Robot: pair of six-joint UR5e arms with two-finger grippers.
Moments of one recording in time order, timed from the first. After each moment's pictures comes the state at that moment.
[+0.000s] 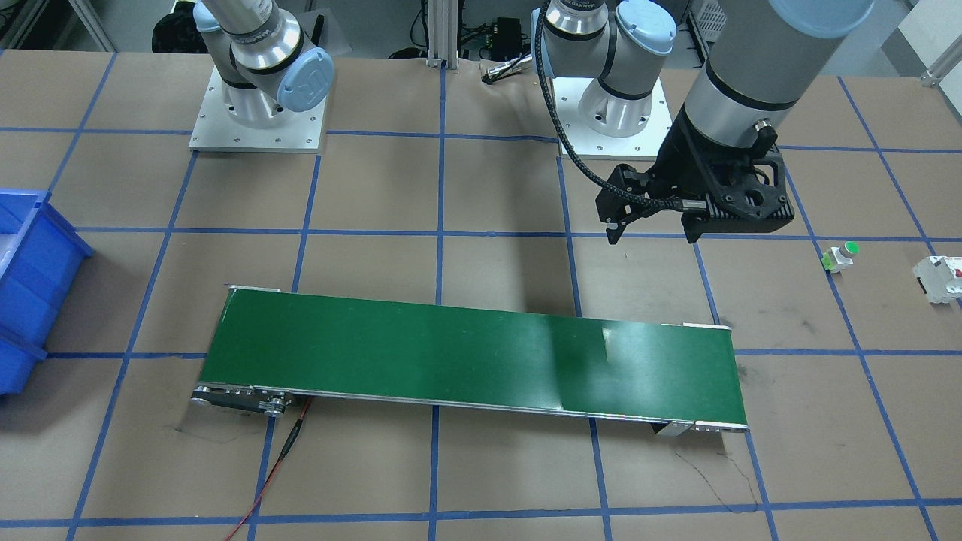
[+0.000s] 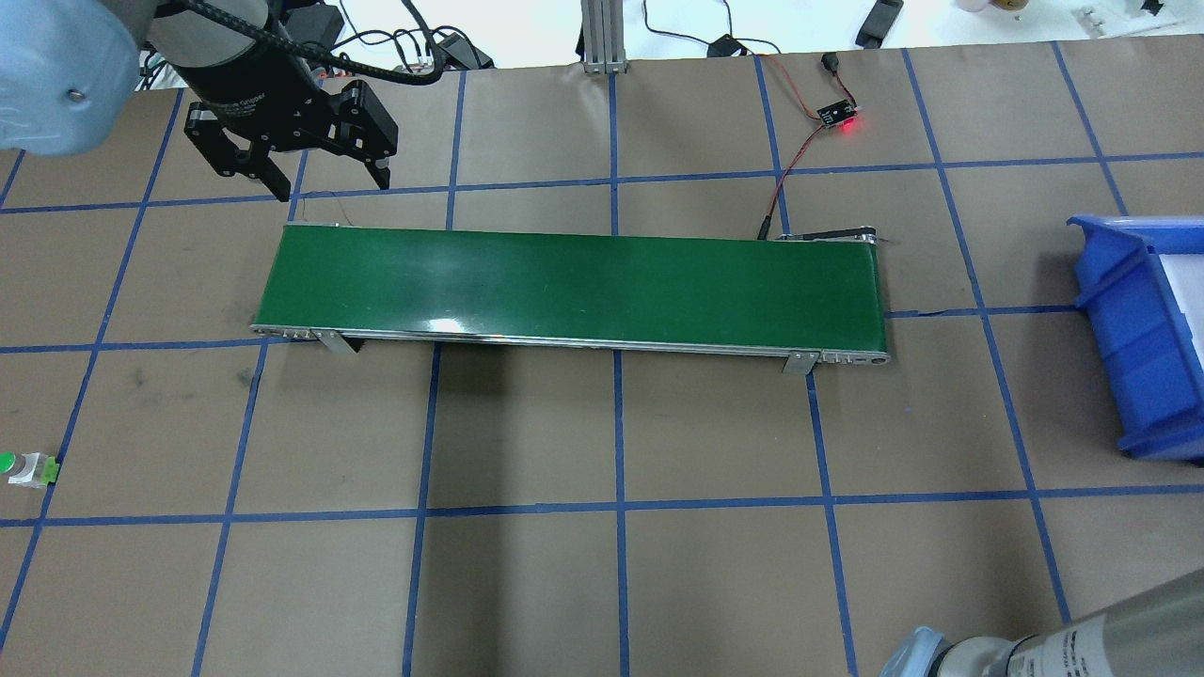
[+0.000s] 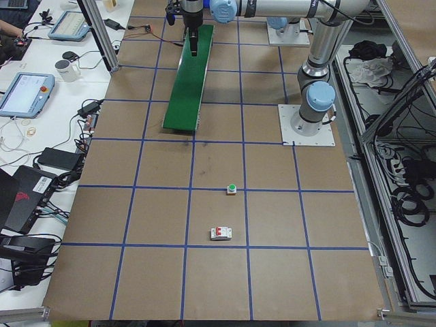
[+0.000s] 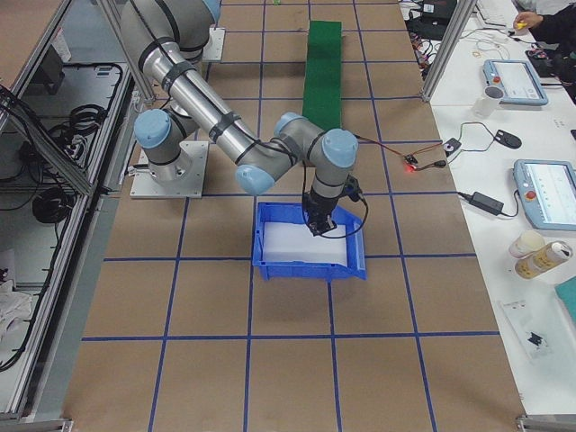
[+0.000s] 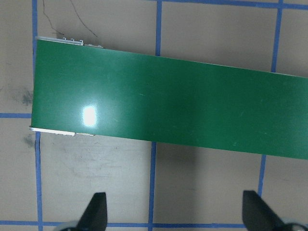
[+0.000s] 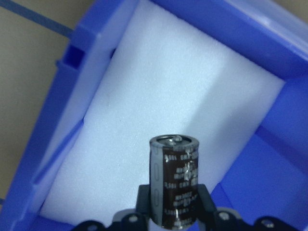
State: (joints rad) left arm -1.56 -1.67 -1.48 -1.54 1.54 -0.05; right arm 0.85 -1.26 1.68 -2.00 -1.75 -1.17
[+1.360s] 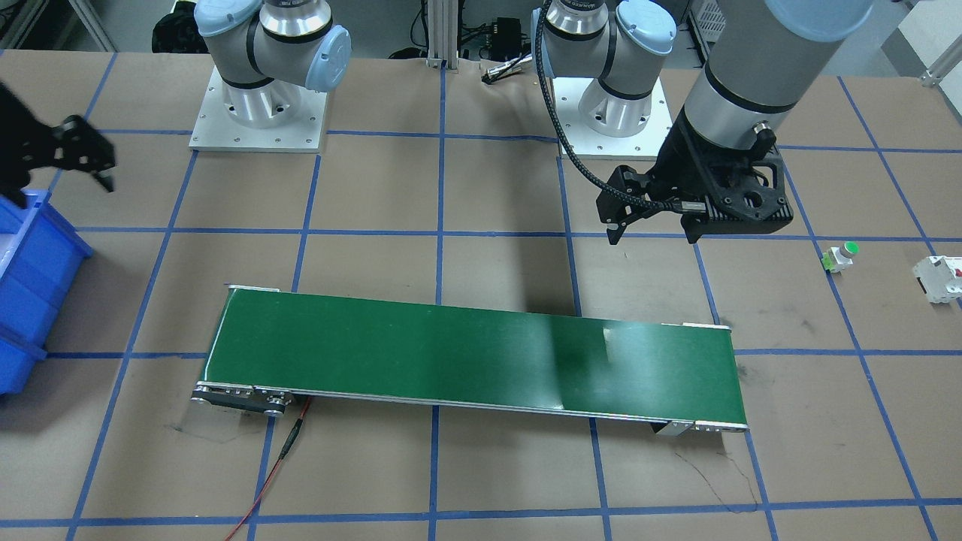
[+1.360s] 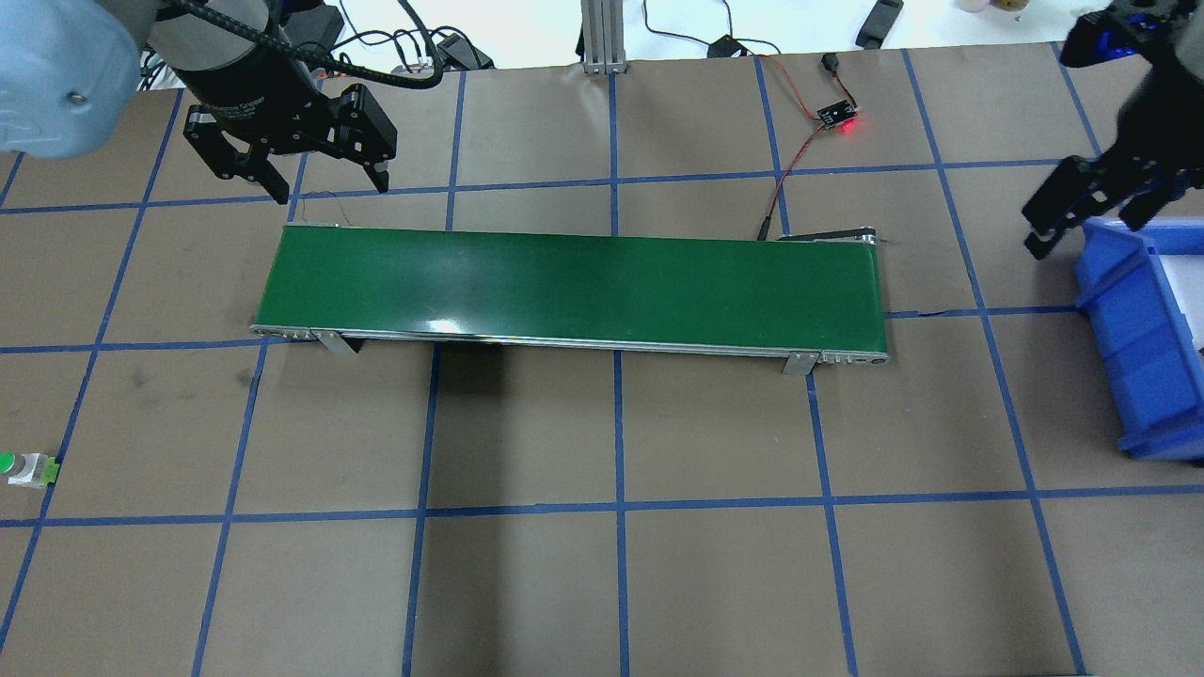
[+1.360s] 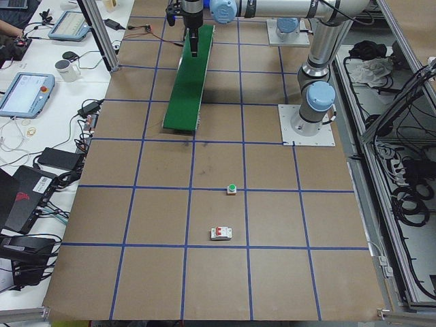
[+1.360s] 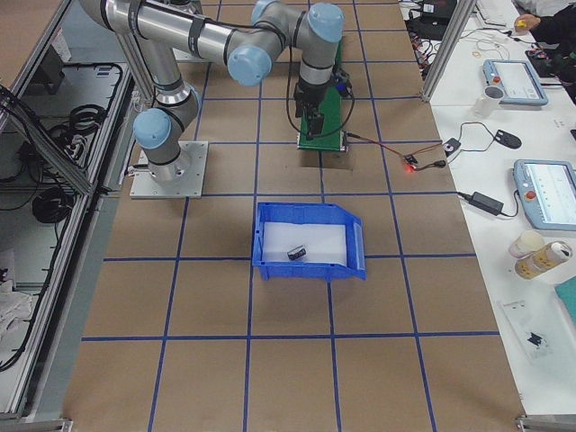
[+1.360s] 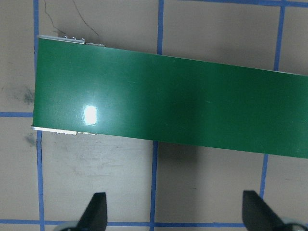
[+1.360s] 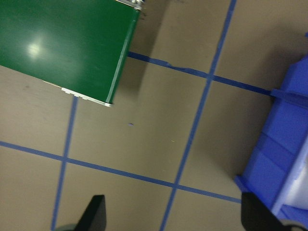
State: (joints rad) left arm -1.56 -1.67 -1.48 -1.54 1.54 -0.05; right arm 1.24 -1.60 1.63 -1.52 -1.62 -0.59
